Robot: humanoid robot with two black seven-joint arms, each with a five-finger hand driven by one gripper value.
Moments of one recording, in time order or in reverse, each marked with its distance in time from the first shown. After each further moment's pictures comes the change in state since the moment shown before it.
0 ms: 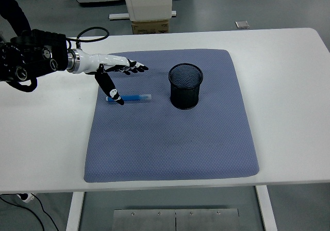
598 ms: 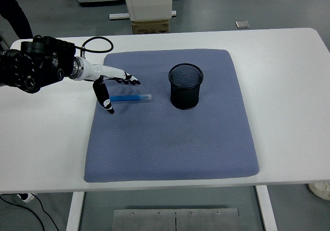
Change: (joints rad) left arm 0.002 -0.052 0.036 0.002 0.119 0.044 0.105; right arm -0.001 0.000 0.000 0.000 0.000 0.000 0.000
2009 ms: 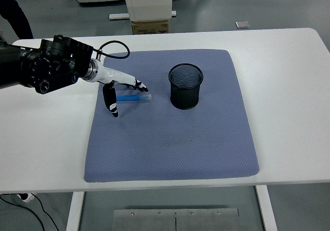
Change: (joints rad) left arm -0.013 -0.066 -0.008 0.004 0.123 -0.006 0.029; right arm 0.001 0.000 0.000 0.000 0.000 0.000 0.000
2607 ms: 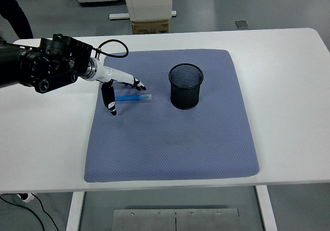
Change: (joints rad) left arm -0.003 0.000 -0.007 0.006 0.015 -0.002 0.019; right arm -0.001 0.000 0.000 0.000 0.000 0.000 0.000
